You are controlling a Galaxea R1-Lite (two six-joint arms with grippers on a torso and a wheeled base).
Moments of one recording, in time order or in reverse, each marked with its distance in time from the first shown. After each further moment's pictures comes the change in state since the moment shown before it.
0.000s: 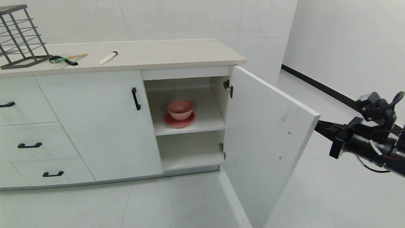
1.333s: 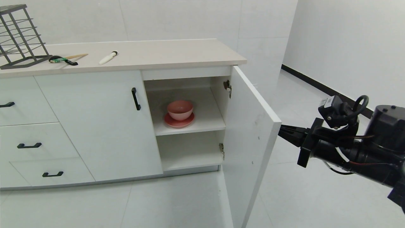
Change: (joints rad) left arm 0.000 0.000 0.000 0.001 0.001 0.003; right arm 0.283 0.078 -0.039 -0.069 -0.023 0.000
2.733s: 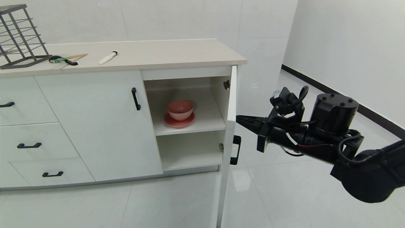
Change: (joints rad) left arm 0.000 0.000 0.000 0.000 0.001 0.004; right arm 0.135 0.225 -0.262 0.000 -0.020 0.011
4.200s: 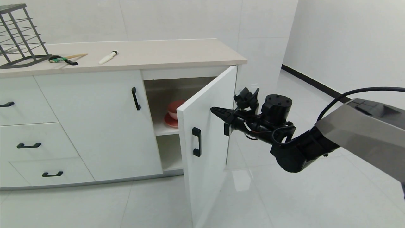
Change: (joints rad) left arm 0.000 0.000 0.000 0.000 -0.002 0.002; right arm 0.011 0.399 -0.420 -0.093 0.001 0.025
